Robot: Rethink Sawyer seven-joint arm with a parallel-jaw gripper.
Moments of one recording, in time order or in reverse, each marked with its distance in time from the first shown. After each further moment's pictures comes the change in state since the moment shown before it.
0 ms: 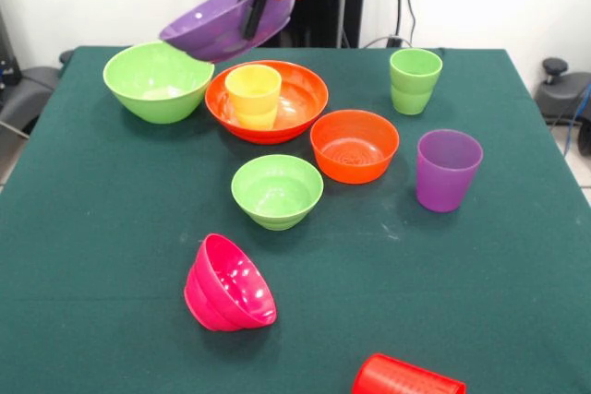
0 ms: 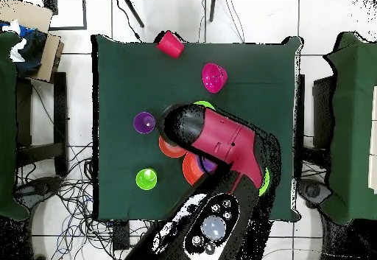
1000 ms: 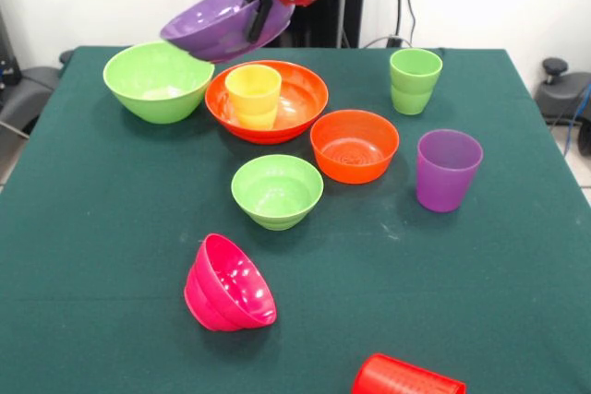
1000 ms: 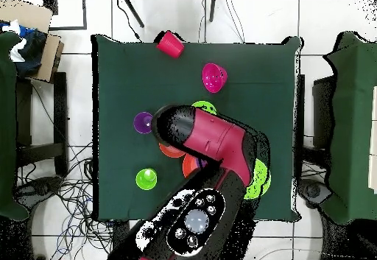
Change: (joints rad) arm 0.046 0.054 -0.041 -0.017 -0.001 0.000 0.000
